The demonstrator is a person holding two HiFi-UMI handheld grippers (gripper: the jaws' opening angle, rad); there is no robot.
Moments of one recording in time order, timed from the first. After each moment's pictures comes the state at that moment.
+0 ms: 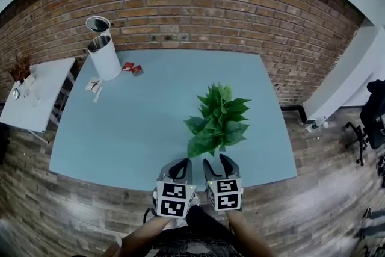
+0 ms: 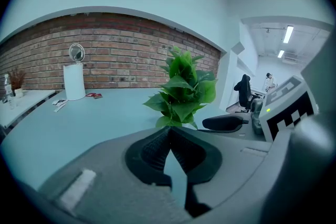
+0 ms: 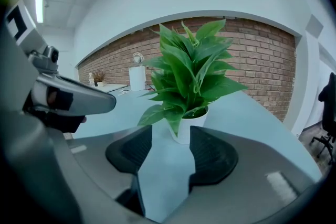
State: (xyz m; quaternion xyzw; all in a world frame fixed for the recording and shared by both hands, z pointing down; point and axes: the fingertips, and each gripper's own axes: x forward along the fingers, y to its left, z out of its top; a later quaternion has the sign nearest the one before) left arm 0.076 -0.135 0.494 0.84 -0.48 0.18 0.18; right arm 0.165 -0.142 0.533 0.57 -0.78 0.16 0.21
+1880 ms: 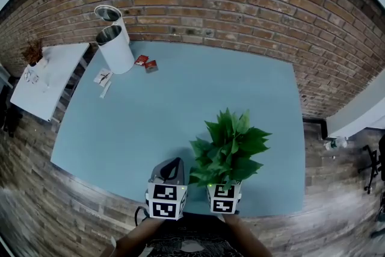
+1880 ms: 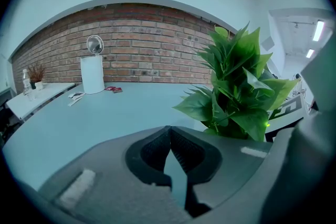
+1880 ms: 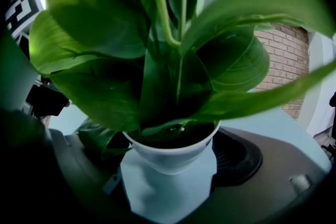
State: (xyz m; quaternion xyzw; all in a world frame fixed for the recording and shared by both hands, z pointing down) left arm 0.043 -0.216 0.526 0.76 -0.57 0.20 0.22; right arm 0.172 -0.239 0.578 0.55 -0.79 0.15 0.23
